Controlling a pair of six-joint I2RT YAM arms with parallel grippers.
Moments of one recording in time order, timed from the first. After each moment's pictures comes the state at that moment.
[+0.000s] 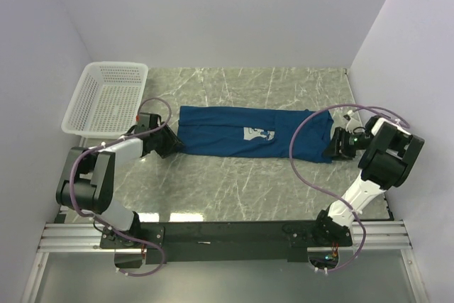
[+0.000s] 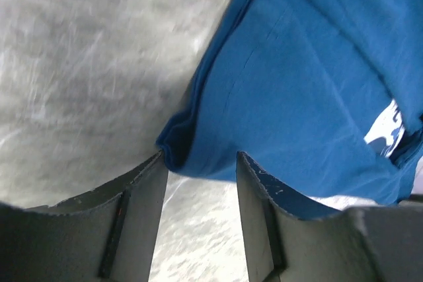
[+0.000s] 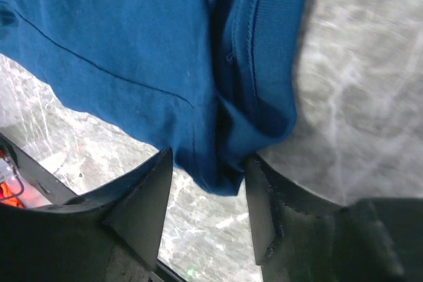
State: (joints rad) left arm -0.17 1.54 0.70 -0.09 0.20 -0.87; right arm -0.59 1.86 1.13 -0.85 -0.67 -0.48
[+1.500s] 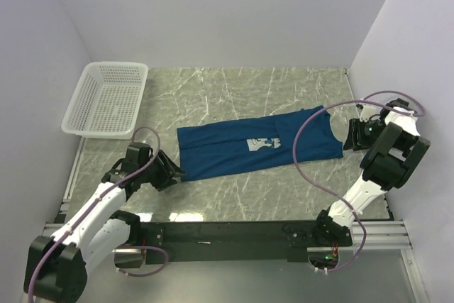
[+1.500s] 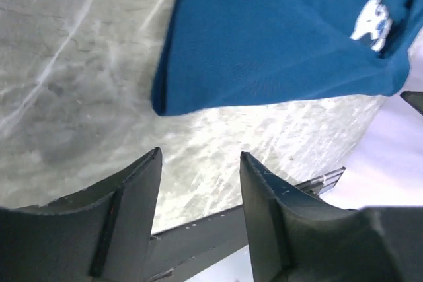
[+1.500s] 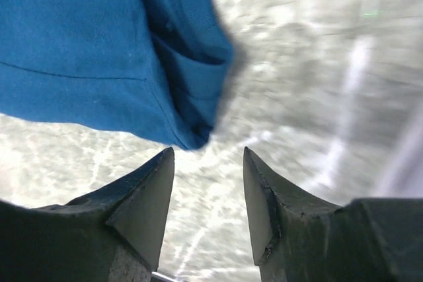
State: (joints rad) left arm -0.27 0.88 0.39 -0.40 0.32 -0.99; right arm -0.63 1.89 1.36 -0.97 -0.44 -0.64
